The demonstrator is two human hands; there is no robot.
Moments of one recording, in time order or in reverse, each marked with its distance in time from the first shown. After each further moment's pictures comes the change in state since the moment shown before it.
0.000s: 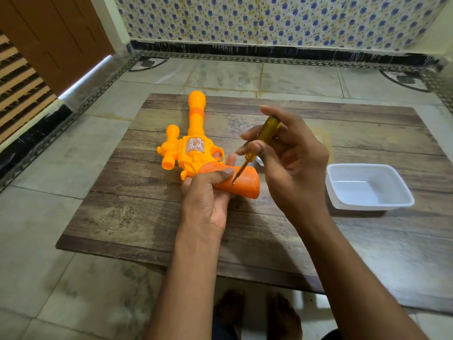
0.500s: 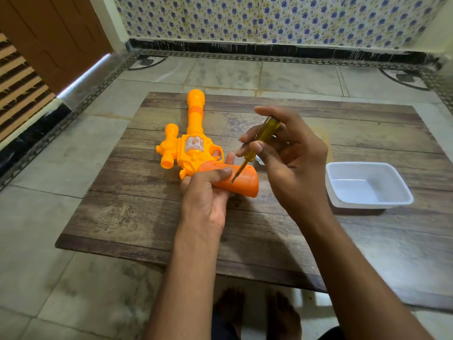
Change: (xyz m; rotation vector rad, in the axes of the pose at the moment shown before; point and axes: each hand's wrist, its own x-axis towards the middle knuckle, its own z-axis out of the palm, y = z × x) left_hand 0.001 0.000 -0.002 -0.009 -0.004 0.009; right_hand 0.002 -0.004 -0.004 -0.006 -0.071 -0.013
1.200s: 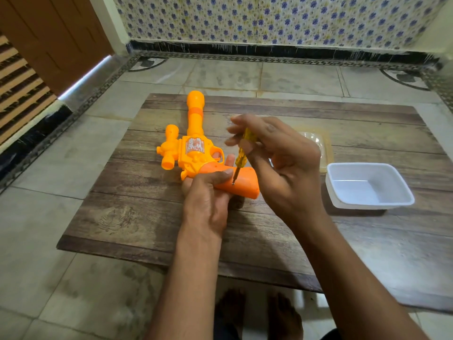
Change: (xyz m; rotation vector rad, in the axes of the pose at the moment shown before) left_hand -0.001 -0.001 -0.002 0.019 -0.037 0.003; right_hand 0.002 -0.005 0.010 -0.120 -0.023 -0.213
